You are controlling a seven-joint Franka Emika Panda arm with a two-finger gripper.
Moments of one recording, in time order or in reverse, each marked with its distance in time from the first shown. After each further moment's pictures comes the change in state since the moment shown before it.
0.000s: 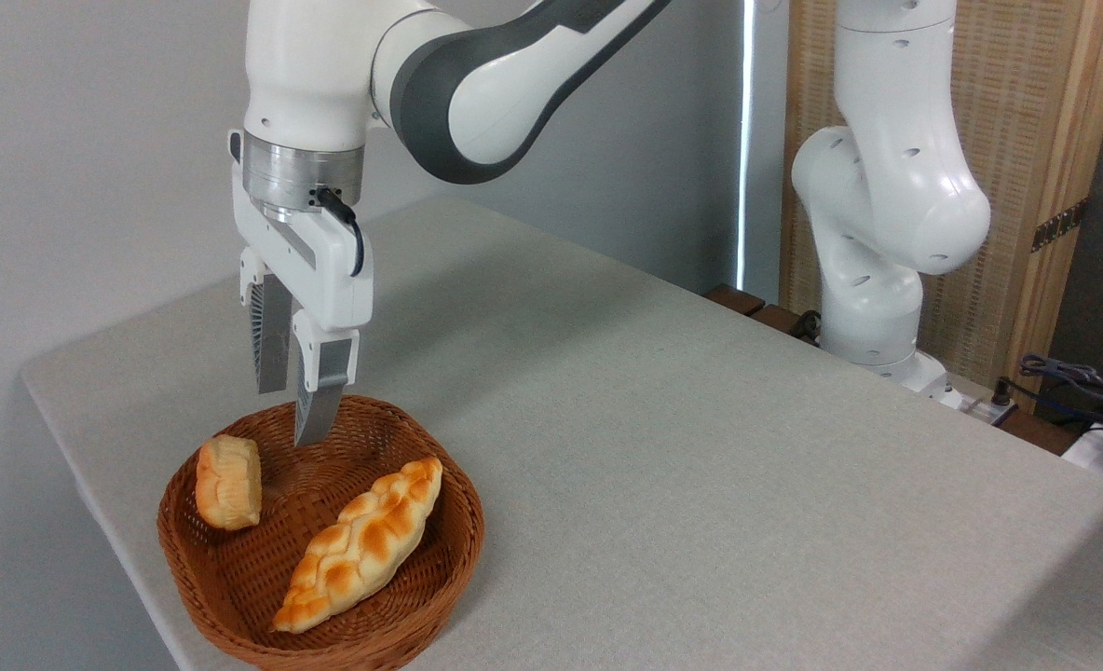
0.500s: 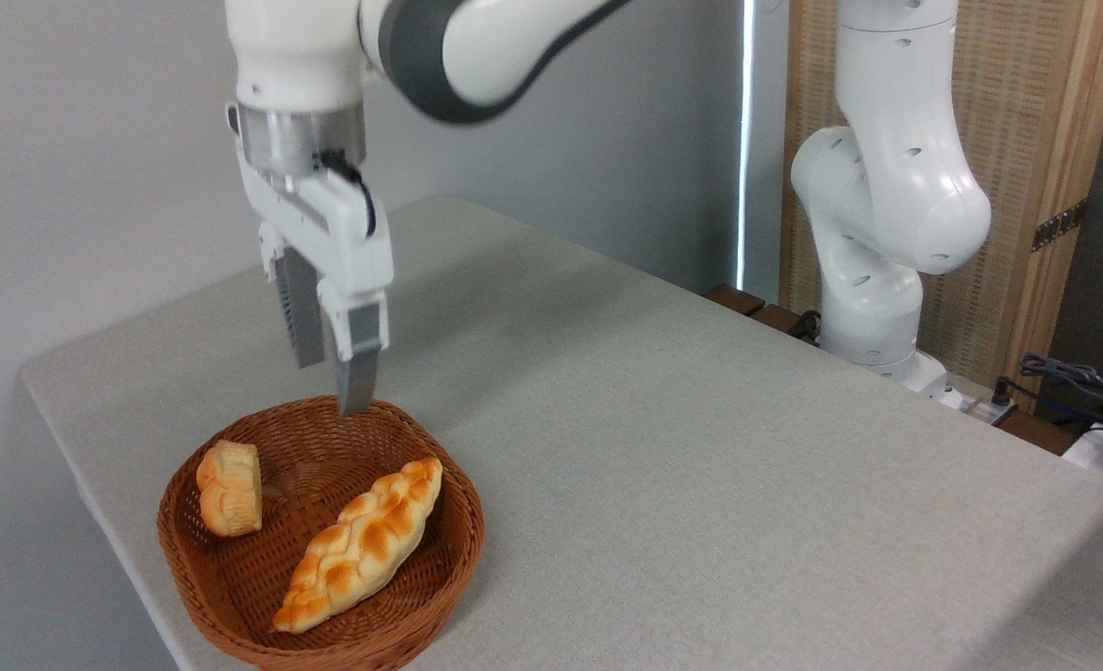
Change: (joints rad) arm 0.013 -0.012 0.025 0.142 0.017 -0.331 0.000
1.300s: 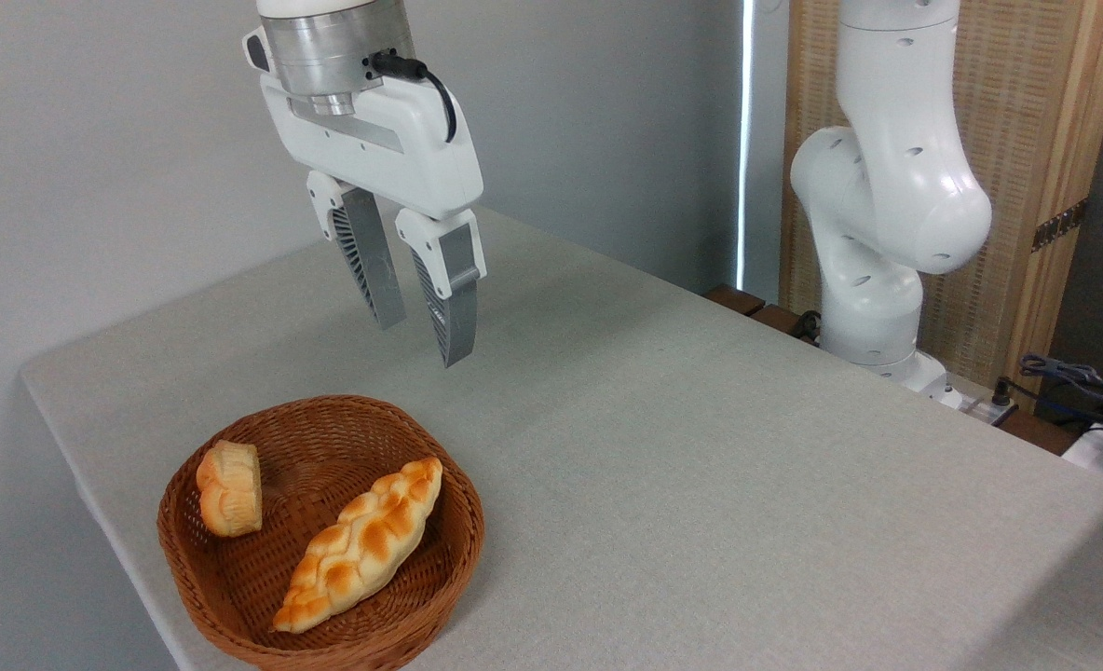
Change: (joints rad) arm 0.008 -0.005 0.114 0.185 0.034 -0.363 0.000
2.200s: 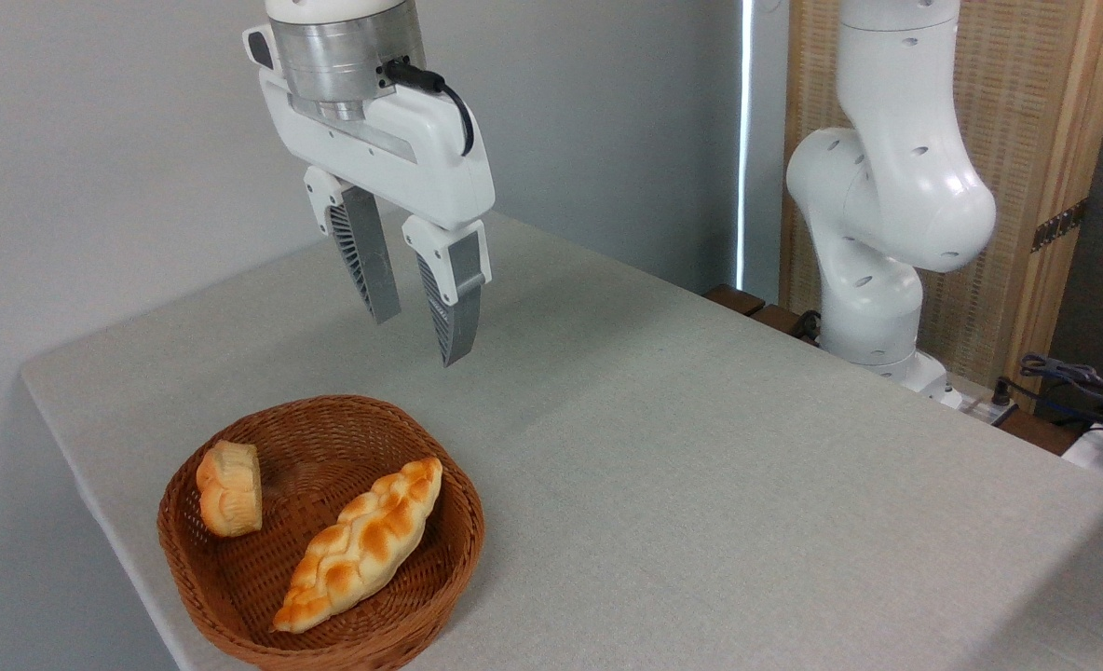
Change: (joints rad) arm 0.098 0.000 -0.060 0.003 -0.073 -0.001 0.018
